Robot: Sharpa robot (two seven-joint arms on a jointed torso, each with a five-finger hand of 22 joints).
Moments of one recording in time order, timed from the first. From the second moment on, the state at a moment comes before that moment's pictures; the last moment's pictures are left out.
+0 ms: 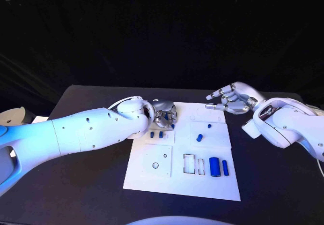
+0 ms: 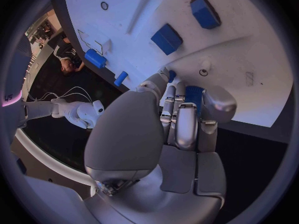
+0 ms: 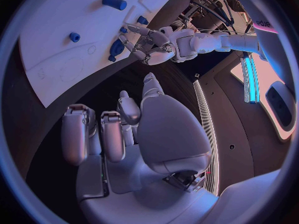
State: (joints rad) left arm 1.23 -0.61 -0.05 1.37 -1.46 -0.11 -0.18; left_hand 1.50 -0.19 0.30 0.15 0.06 1.05 0.12 0.15 0.17 1.11 0.07 0.23 0.09 1.46 -0.02 1.33 1.21 0.12 1.45 0.08 1.06 1.09; right arm 1.22 -0.91 0.03 1.55 -0.95 -0.31 0.05; right_hand 1.40 -0.03 -0.15 0.25 0.21 0.98 0.15 0.09 0.07 1.33 0.06 1.11 1.22 1.47 -0.02 1.51 1.31 0.05 1.44 0.08 1.40 1.27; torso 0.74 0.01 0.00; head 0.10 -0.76
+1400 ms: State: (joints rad) left arm 1.21 -0.60 -0.04 1.37 -1.47 -0.11 -0.19; left_hand 1.48 -0.18 0.50 0.07 0.06 1.15 0.13 0.12 0.12 1.24 0.06 0.14 0.07 1.47 -0.03 1.34 1.15 0.10 1.46 0.07 1.17 1.21; right arm 1.22 -0.90 0.03 1.55 -0.95 -0.30 0.06; right_hand 1.40 -0.03 -0.15 0.24 0.21 0.98 0.15 0.09 0.07 1.33 0.06 1.11 1.22 1.47 -0.02 1.51 1.31 0.05 1.44 0.08 1.40 1.27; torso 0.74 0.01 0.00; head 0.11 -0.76
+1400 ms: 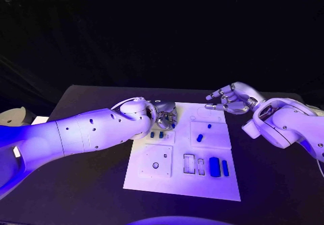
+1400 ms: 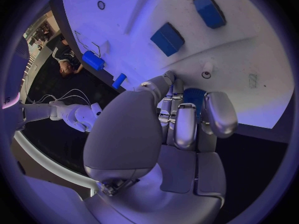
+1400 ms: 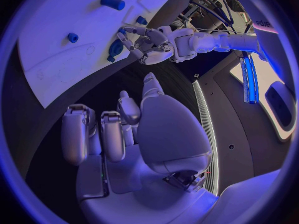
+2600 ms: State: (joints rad) left arm 1.22 -0.79 0.00 1.49 -1.33 -0.15 -0.20; left_hand 1.44 -0.19 0.51 0.06 0.06 1.16 0.13 0.11 0.11 1.25 0.06 0.11 0.07 1.47 -0.03 1.34 1.14 0.10 1.46 0.07 1.20 1.24; right arm 1.22 -0.90 0.03 1.55 -0.95 -0.30 0.06; right_hand 1.40 -0.03 -0.15 0.24 0.21 0.98 0.15 0.09 0.07 1.33 0.06 1.11 1.22 1.47 -0.02 1.51 1.31 0.05 1.44 0.08 1.40 1.27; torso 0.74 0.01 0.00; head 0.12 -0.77
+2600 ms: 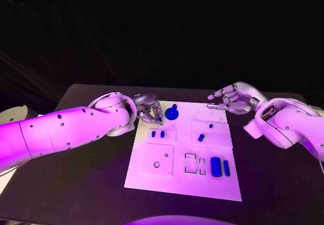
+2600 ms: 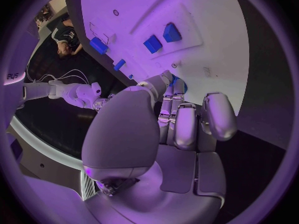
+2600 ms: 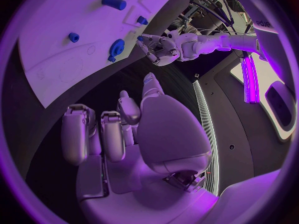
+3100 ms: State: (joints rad) left arm 1.22 -0.77 -0.01 1.47 -1.34 -0.12 -0.21; left_hand 1.44 -0.19 0.51 0.06 0.06 1.16 0.13 0.10 0.11 1.25 0.06 0.11 0.07 1.47 -0.03 1.34 1.14 0.10 1.46 0.07 1.20 1.24; right arm 1.22 -0.90 0.03 1.55 -0.95 -0.30 0.06; right_hand 1.40 -0.03 -0.15 0.24 0.21 0.98 0.15 0.09 0.07 1.33 0.06 1.11 1.22 1.47 -0.02 1.51 1.31 0.05 1.44 0.08 1.40 1.27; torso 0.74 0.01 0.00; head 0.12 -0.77
